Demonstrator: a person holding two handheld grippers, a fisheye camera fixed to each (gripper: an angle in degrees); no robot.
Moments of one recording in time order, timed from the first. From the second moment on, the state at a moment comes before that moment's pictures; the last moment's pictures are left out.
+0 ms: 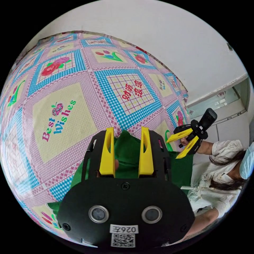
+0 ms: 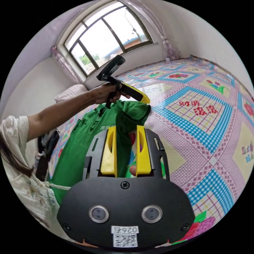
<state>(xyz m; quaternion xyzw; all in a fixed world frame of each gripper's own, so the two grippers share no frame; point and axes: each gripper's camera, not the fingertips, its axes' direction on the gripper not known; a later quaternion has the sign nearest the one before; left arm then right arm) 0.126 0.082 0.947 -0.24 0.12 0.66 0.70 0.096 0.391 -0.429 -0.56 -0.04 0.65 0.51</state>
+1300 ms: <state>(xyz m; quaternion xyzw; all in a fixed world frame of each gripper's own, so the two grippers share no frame) -0.154 -0.052 0.861 -0.16 0.45 0.43 0.77 -0.028 0.323 -0.315 -0.68 -0.26 0.29 0.62</state>
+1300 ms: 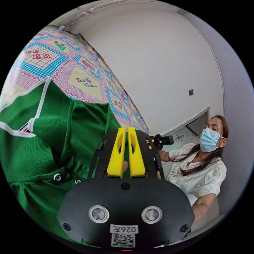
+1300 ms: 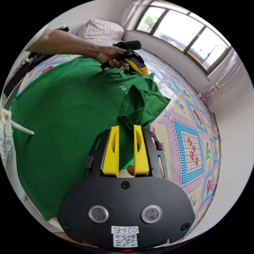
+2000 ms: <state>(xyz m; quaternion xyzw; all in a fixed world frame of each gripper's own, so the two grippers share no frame) 0.059 -0.007 0.901 -0.19 0.15 0.62 0.75 0.064 0.456 -0.364 -0.64 -0.13 0.60 0.46</state>
